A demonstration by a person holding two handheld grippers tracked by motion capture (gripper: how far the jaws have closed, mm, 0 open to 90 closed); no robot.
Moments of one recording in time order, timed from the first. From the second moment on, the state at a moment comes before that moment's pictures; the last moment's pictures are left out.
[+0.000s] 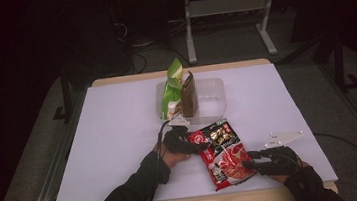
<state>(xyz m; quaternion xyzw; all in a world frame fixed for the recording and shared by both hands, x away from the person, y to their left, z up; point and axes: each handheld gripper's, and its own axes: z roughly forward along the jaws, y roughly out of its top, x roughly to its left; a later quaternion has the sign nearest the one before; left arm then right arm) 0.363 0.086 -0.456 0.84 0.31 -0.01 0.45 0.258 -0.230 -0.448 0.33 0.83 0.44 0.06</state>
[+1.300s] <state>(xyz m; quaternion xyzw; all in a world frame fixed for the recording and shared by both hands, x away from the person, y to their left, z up) 0.336 0.110 -0.395 0.77 0.23 0.05 0.60 0.272 -0.222 -0.446 0.31 0.84 0.45 0.04</state>
